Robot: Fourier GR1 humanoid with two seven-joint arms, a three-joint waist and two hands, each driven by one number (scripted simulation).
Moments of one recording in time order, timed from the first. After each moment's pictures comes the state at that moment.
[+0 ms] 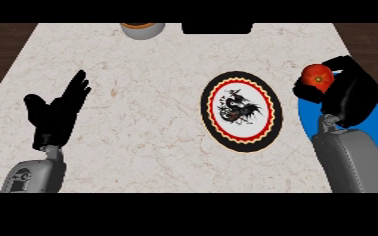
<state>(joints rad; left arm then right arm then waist) -0.16 0.21 0.10 -1.43 0.03 0.00 0.19 -0.36 -0.27 0.05 -1.46 1.20 -0.47 0.89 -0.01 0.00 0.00</state>
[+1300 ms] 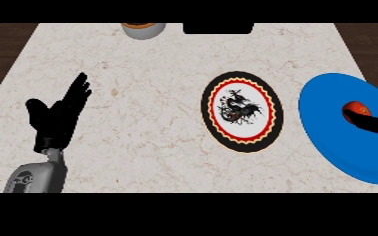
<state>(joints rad) -0.14 0.19 0.10 -1.43 0.01 -0.02 0.17 -0.18 -0.44 -0.30 -1.21 0.56 -0.46 0.12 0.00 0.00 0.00</state>
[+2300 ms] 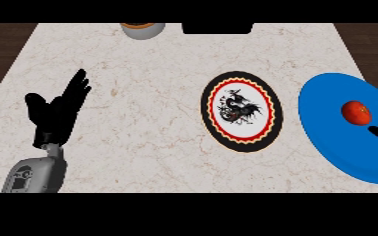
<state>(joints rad) -0.18 0.20 0.12 -1.41 0.01 -0.03 0.18 0.01 -0.33 -0.52 -1.54 -0.02 -0.18 -0.05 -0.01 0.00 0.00</state>
